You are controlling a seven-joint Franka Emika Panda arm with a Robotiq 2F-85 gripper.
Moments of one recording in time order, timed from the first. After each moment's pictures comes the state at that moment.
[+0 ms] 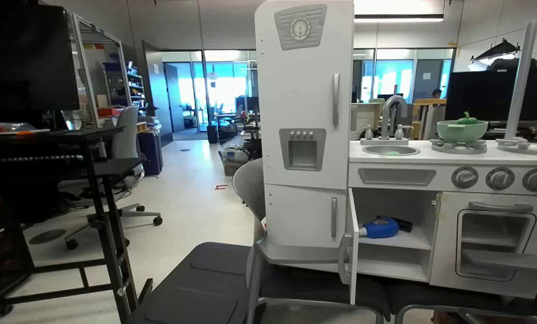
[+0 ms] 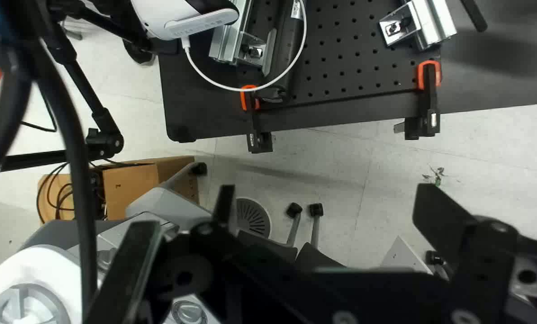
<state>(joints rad) -0.03 -0.31 0.09 -2.22 -0.14 1.62 0.16</state>
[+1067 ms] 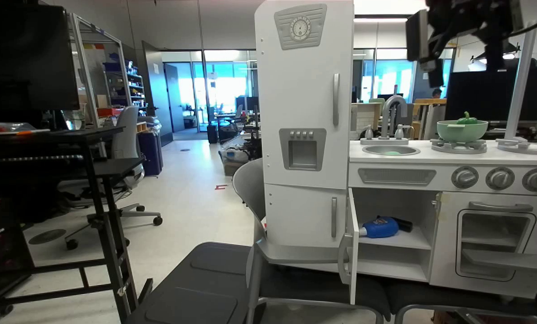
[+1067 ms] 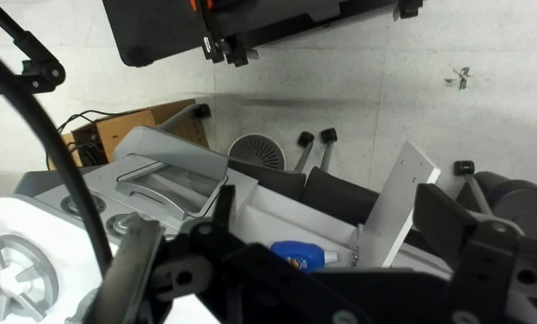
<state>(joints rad) 0.01 -0.07 0.14 -2.17 -0.22 1.93 0.48</state>
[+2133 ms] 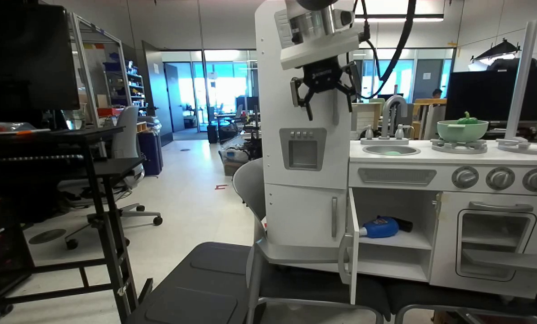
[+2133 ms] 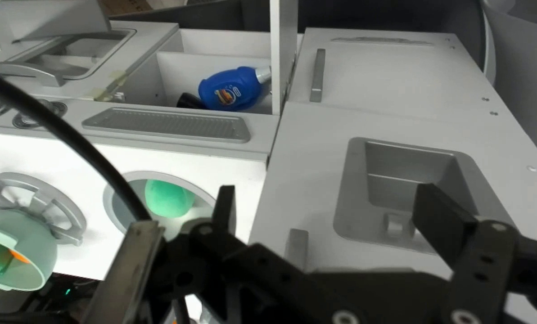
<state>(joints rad) 0.26 0.56 0.01 -1.50 -0.50 2.11 1.07</state>
